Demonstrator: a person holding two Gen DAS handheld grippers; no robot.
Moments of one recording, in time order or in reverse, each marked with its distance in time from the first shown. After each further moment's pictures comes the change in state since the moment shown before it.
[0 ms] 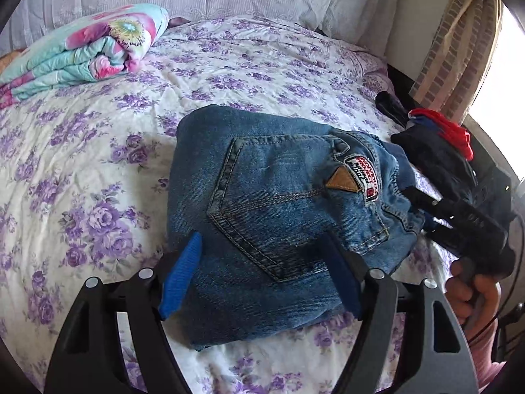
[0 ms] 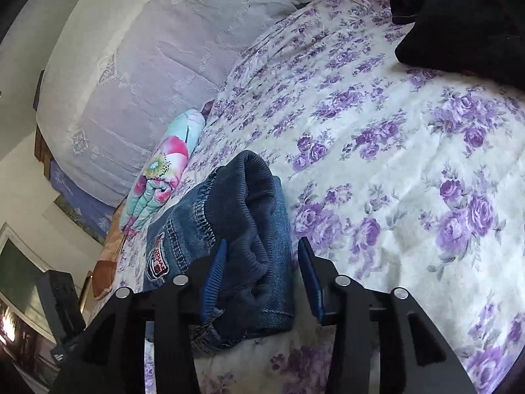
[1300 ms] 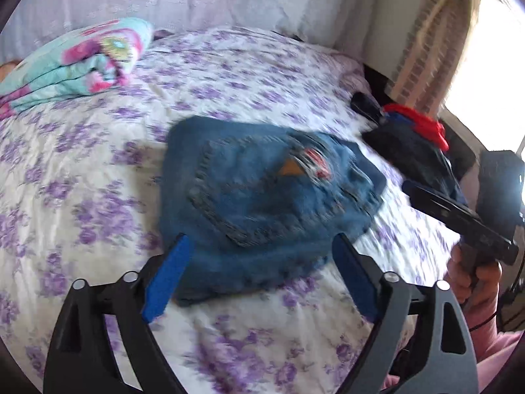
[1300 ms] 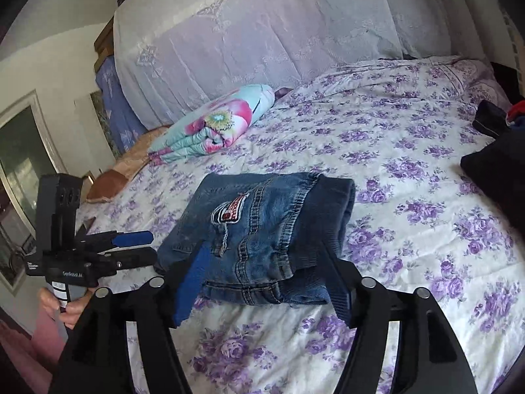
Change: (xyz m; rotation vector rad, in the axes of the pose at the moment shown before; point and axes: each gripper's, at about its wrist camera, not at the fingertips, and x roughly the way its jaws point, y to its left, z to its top) left arm -0.044 0.000 -0.012 0.005 -0.031 -0.047; right arm -0.049 0.065 -0.003 -0.448 0.036 0.053
